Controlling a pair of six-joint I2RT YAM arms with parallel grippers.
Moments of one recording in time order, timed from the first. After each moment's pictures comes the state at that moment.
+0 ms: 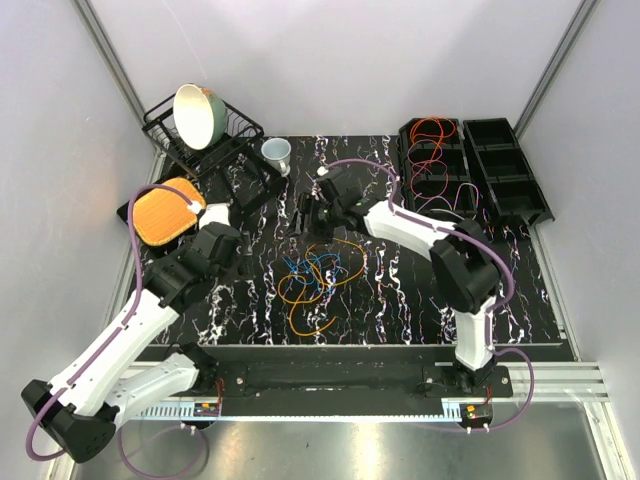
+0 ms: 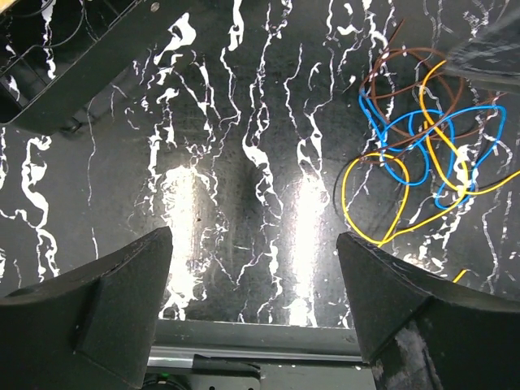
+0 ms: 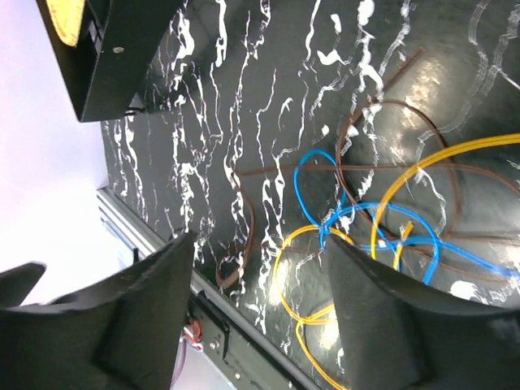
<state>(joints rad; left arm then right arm) -0.59 0.88 0.94 -0.94 -0.42 -0.54 0.71 1.95 1.47 -0.27 -0.34 0.83</state>
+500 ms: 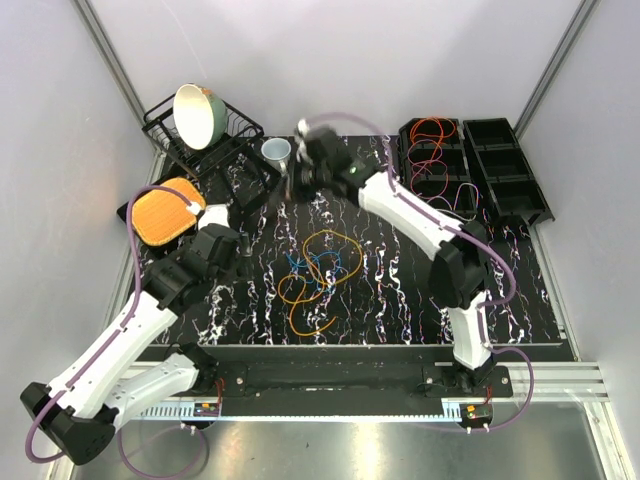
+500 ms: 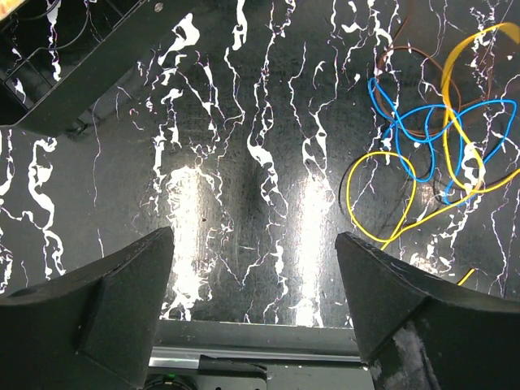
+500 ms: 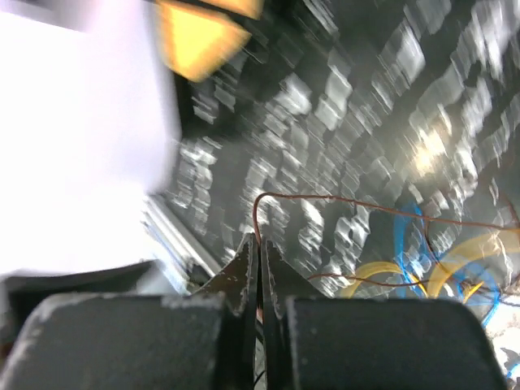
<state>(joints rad) -0.59 0.87 0.93 -0.94 -0.42 -0.52 0.74 2.05 1.87 -0.46 -0.35 0.77</state>
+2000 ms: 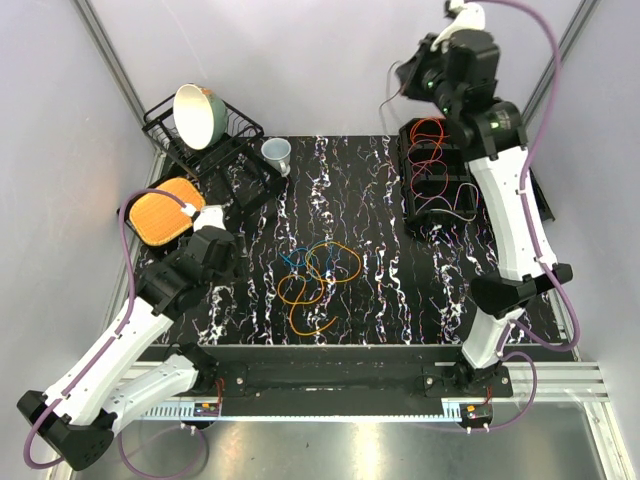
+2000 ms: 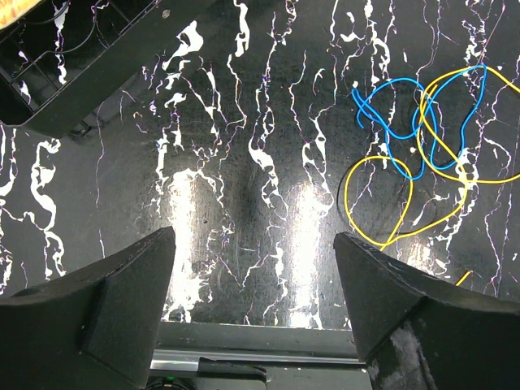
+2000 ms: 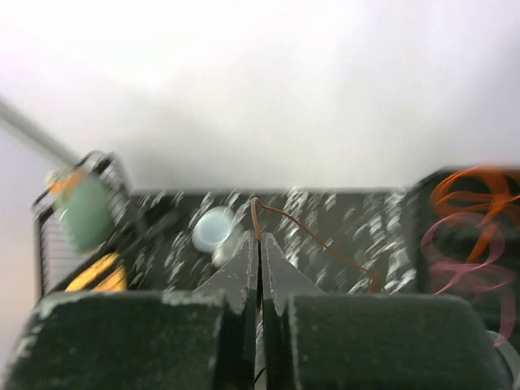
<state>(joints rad) -0.59 0.82 0.92 -0.94 -0.43 -0.52 0.39 1.81 2.42 -0.73 0.10 0.37</state>
